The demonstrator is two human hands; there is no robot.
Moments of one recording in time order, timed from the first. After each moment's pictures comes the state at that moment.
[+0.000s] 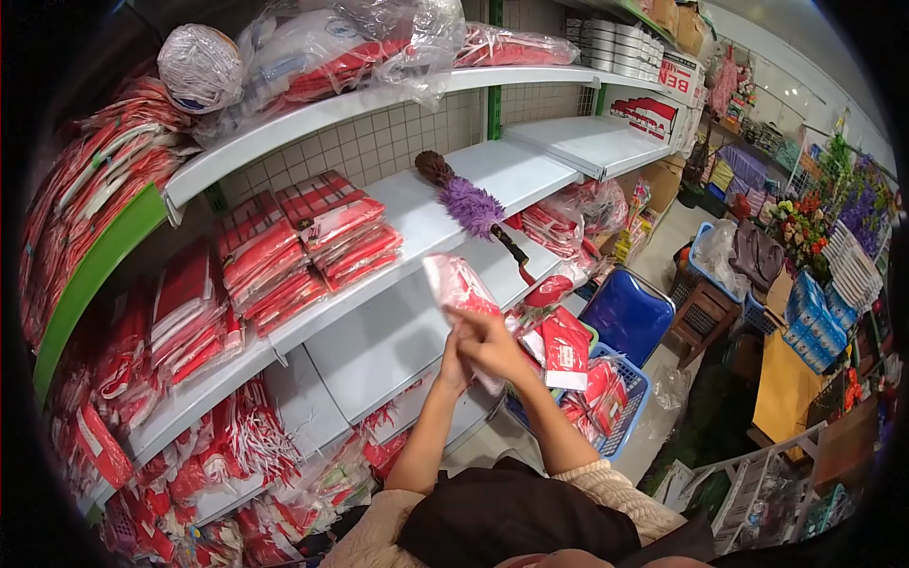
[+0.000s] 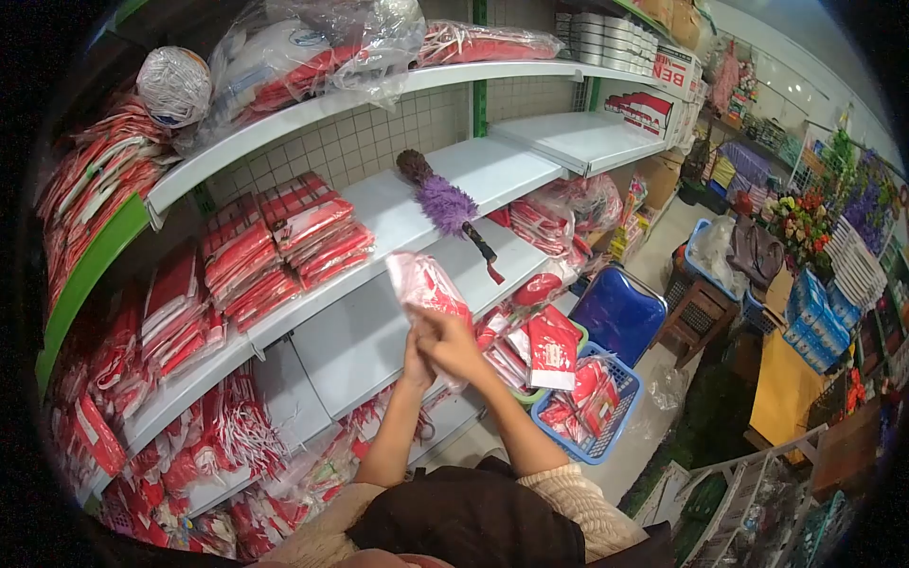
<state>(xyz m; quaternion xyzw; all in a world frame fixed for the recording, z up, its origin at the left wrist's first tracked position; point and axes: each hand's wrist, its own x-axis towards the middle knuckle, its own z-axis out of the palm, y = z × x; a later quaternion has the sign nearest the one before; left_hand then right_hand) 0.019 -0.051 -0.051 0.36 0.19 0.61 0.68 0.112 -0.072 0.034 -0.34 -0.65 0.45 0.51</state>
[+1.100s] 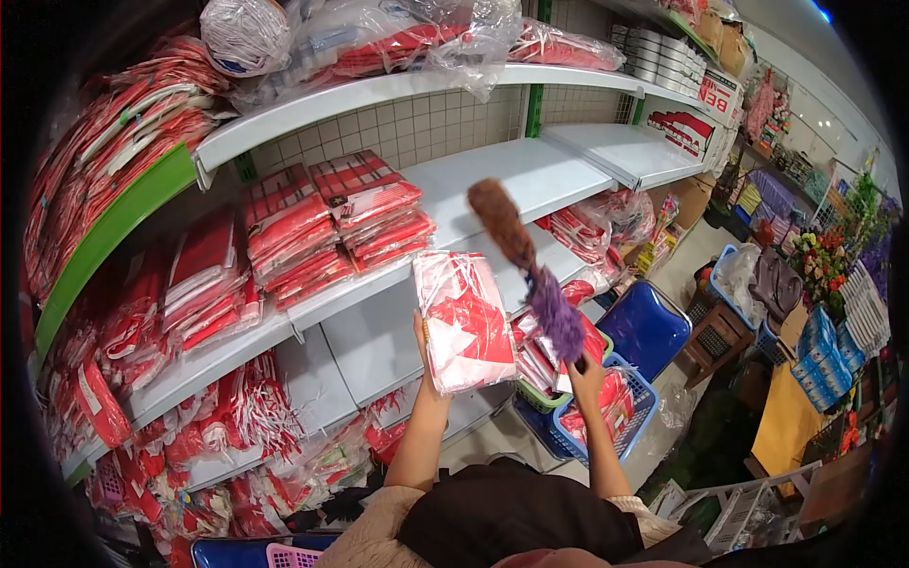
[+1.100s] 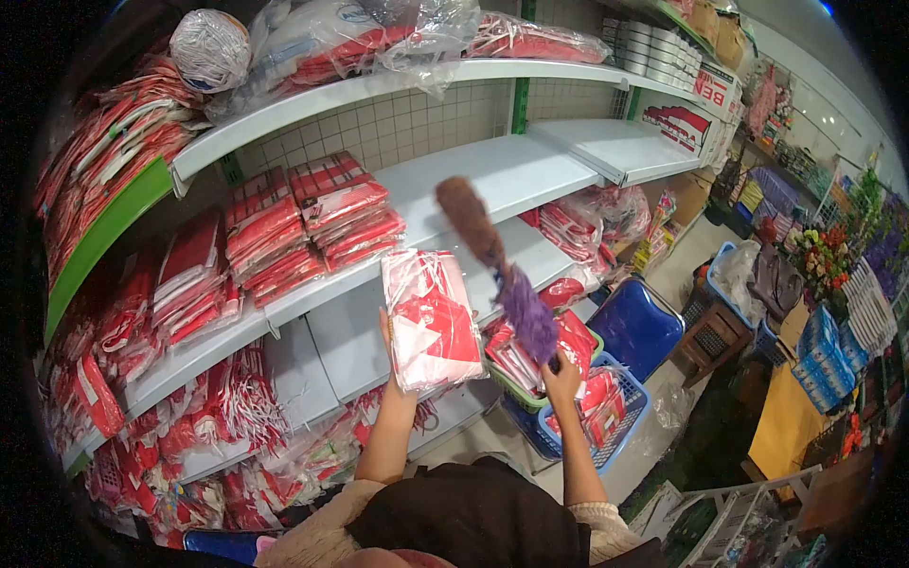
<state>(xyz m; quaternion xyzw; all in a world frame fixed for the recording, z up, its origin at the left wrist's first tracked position) -0.023 -0.066 -0.011 0.15 0.00 0.64 0.75 0.261 -0.067 -0.132 -0.67 -0.59 0.10 0.44</state>
